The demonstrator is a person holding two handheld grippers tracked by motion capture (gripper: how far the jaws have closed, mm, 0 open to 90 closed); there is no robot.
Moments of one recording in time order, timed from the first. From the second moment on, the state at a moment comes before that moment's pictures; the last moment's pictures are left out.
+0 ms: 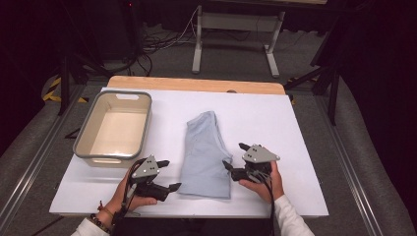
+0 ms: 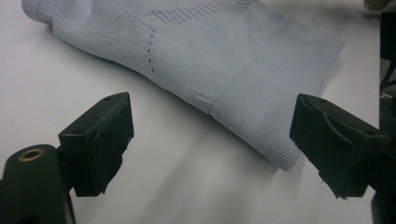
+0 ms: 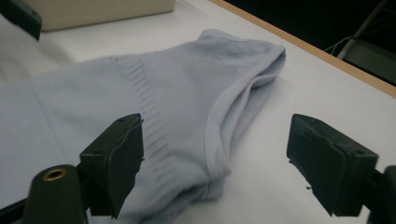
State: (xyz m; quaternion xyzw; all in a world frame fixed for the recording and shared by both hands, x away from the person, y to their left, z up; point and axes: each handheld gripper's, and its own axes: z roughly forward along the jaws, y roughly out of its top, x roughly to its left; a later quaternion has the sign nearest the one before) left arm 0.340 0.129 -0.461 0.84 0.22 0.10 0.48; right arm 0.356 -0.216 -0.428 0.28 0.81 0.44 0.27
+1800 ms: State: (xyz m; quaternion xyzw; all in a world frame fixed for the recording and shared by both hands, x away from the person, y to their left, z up) left arm 0.387 0.084 -0.470 0.86 0.24 0.09 0.43; right arm 0.493 -0.143 -0.453 0.38 0.85 0.34 0.11
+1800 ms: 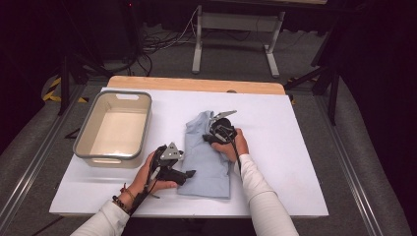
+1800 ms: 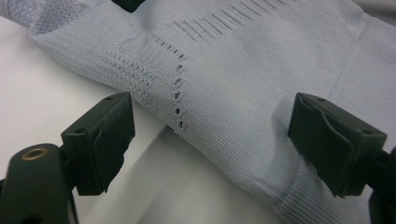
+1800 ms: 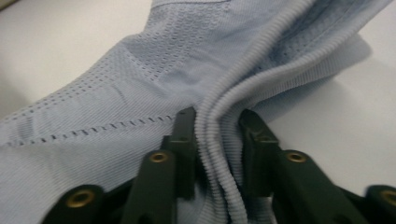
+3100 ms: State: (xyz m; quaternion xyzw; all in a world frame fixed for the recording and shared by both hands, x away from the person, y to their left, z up) left arm 0.385 0.070 -0.469 0.86 0.22 0.03 0.45; right arm 0.430 -0.188 -0.388 0.32 0.78 0.51 0.16
